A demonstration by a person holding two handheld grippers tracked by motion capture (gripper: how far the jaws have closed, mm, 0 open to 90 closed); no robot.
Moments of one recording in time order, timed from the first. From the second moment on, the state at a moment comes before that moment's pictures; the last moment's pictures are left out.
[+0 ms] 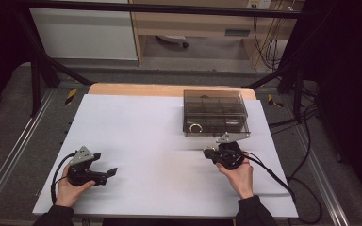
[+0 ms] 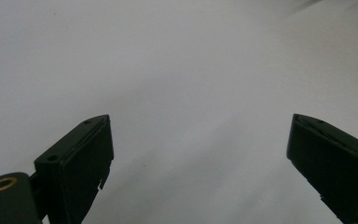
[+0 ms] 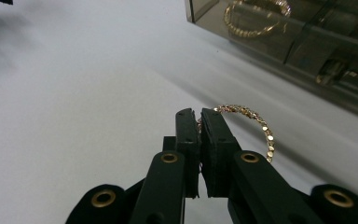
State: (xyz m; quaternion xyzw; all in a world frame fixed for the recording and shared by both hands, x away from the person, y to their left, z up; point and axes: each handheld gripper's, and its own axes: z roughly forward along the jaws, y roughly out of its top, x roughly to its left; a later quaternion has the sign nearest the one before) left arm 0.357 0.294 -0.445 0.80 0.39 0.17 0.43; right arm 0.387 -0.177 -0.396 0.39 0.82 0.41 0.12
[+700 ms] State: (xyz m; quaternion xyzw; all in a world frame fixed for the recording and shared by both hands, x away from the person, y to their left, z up) left arm 0.357 0.294 -0.445 0.80 0.39 0.17 0.43; right arm 0.391 -0.180 -0.342 0.38 0.81 0.43 0.15
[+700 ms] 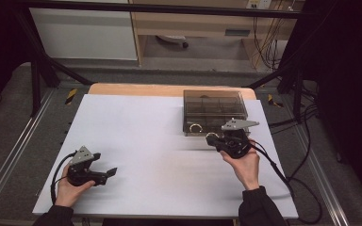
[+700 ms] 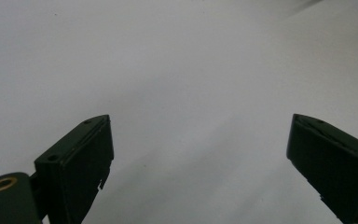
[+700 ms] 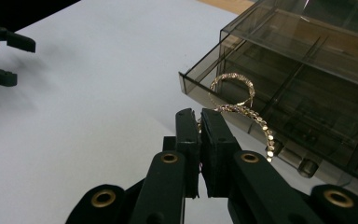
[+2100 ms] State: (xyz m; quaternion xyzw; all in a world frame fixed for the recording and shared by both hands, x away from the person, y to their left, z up) left arm 0.358 0.294 -0.445 0.80 0.39 0.17 0.43; right arm 0.466 -0.134 -0.358 0.40 0.80 0.42 0.16
